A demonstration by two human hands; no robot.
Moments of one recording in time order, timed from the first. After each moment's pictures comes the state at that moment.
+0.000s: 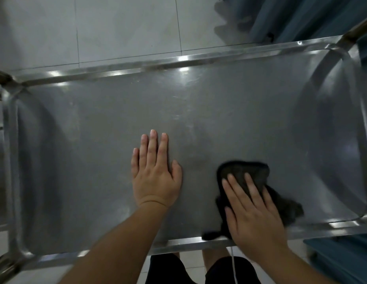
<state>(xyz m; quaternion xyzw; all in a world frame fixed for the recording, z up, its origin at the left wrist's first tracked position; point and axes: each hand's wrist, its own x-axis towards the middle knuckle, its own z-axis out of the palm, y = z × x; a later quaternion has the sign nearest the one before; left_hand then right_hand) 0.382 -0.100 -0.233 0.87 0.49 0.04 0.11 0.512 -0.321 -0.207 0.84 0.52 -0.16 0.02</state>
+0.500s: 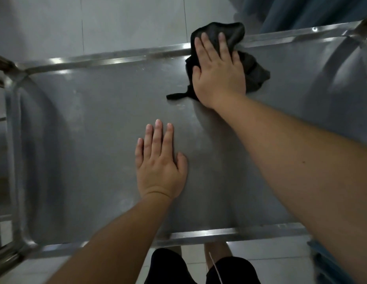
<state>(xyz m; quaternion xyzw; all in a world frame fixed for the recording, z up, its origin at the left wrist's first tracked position) 0.381 -0.094 -0.239 0.86 0.49 0.03 0.12 0.628 -0.026 -0.216 0.87 0.47 -0.13 -0.04</state>
